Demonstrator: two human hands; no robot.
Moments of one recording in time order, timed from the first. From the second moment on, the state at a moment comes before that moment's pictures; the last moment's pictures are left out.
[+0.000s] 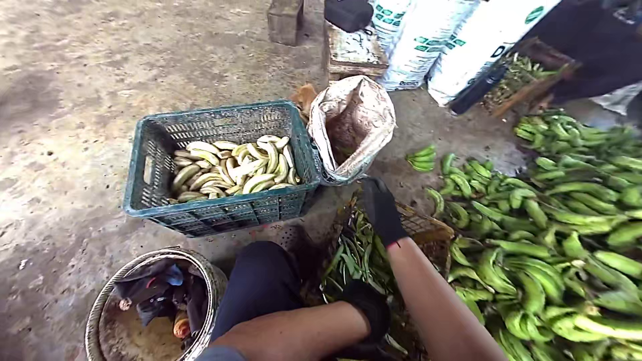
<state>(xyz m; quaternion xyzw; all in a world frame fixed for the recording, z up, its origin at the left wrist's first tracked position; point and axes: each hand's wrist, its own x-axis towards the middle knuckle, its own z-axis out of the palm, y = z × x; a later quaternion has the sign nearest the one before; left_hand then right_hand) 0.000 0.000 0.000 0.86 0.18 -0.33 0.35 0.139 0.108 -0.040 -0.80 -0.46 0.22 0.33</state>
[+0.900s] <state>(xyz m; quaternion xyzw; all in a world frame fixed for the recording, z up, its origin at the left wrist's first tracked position) 0.025 0.009 0.006 0.86 0.23 -0.36 0.28 0.255 -0.037 -0.036 -0.61 -0.27 0.39 0.63</state>
